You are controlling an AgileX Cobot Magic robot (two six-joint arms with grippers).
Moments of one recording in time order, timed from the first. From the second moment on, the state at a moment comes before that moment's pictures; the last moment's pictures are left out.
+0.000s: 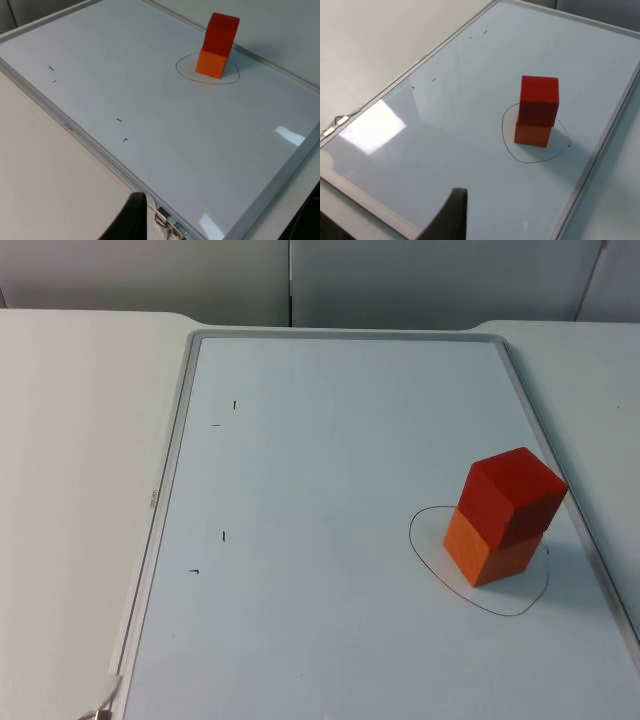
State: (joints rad) right arm 0.63 0.00 -0.51 -0.05 1.09 0.03; left arm -0.87 0.00 -0.52 0.06 1.09 -0.11
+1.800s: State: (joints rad) right arm 0.63 0.00 -0.51 -0.05 1.09 0.03; left arm -0.87 0.00 -0.52 0.06 1.09 -0.03
